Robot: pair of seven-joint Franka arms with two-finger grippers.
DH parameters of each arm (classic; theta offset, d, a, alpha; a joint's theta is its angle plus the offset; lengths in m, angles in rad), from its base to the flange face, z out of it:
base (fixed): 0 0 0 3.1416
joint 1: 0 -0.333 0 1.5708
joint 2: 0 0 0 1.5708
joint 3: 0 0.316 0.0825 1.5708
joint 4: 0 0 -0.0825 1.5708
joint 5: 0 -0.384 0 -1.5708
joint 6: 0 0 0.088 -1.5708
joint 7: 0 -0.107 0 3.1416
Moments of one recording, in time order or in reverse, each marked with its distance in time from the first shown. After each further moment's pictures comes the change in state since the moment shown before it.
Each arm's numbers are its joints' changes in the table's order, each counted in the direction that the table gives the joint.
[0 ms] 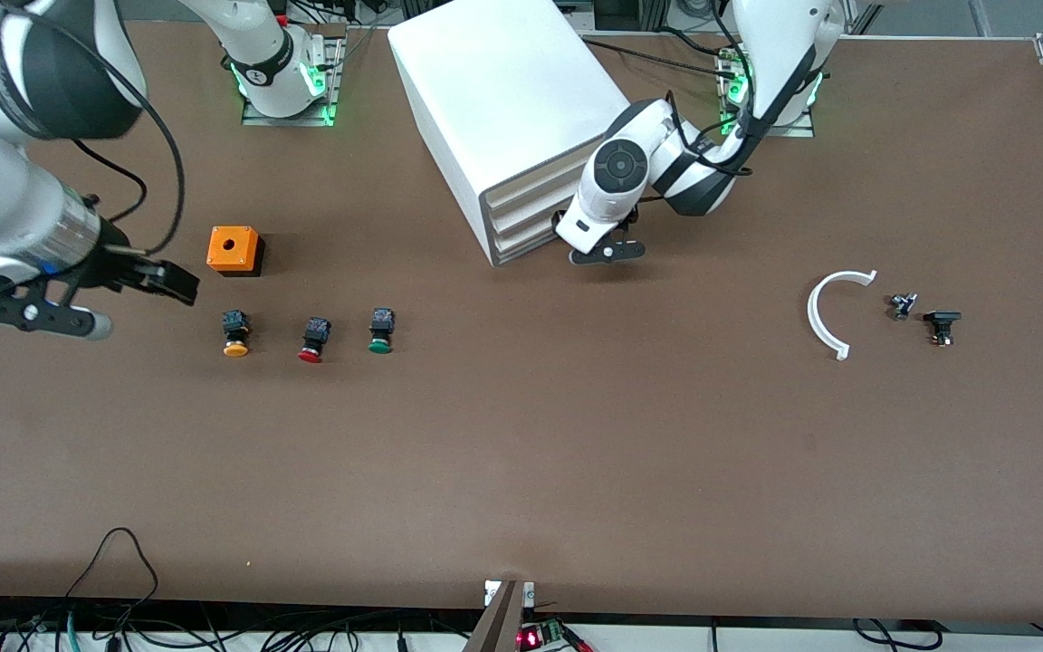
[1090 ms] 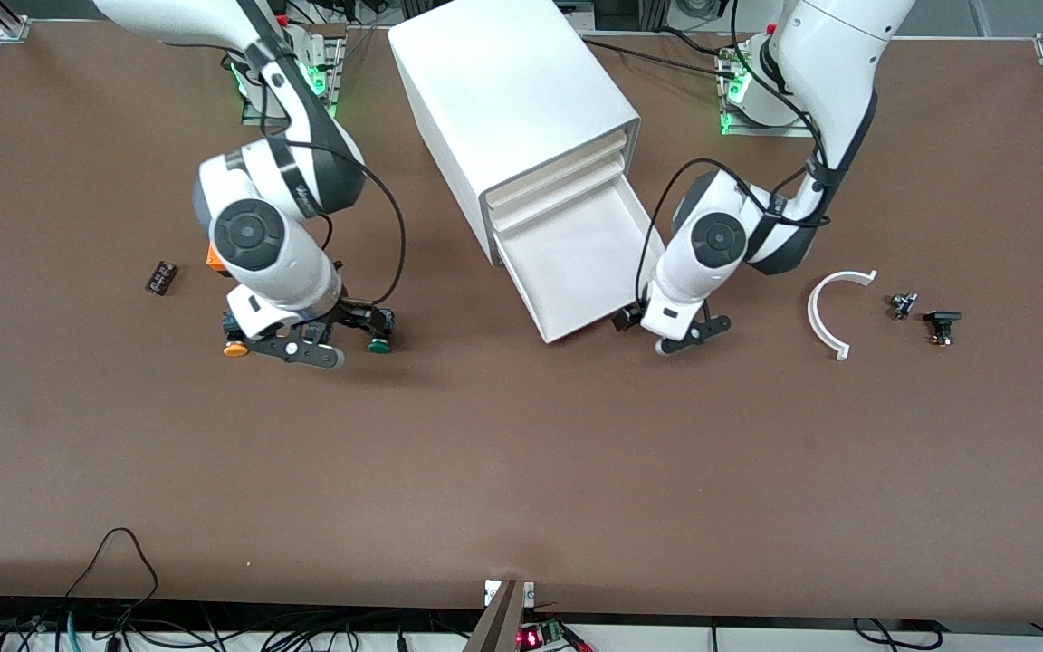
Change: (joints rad) left arm -0.004 0.055 0.265 0.078 0.000 0.171 -0.002; right arm -0.249 0.207 0.004 -0.144 -0.004 0.341 -0.326
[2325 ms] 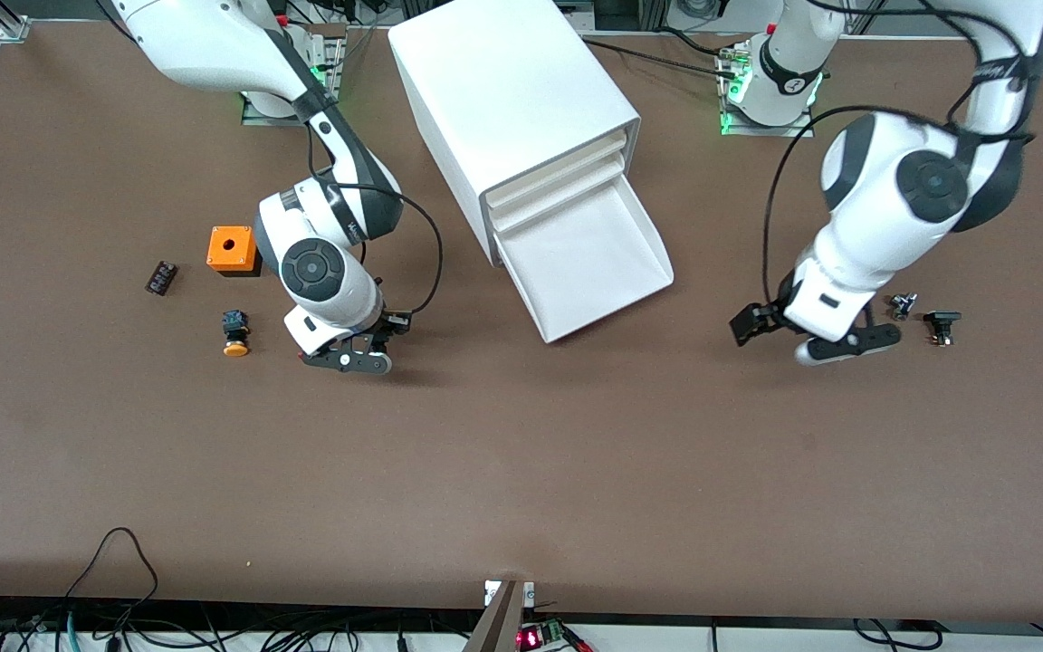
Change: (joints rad) left arm -0.192 -0.236 0.062 0.133 0.000 -0.223 -0.345; right arm -0.046 0.145 0.011 -0.122 -0.004 0.190 0.044
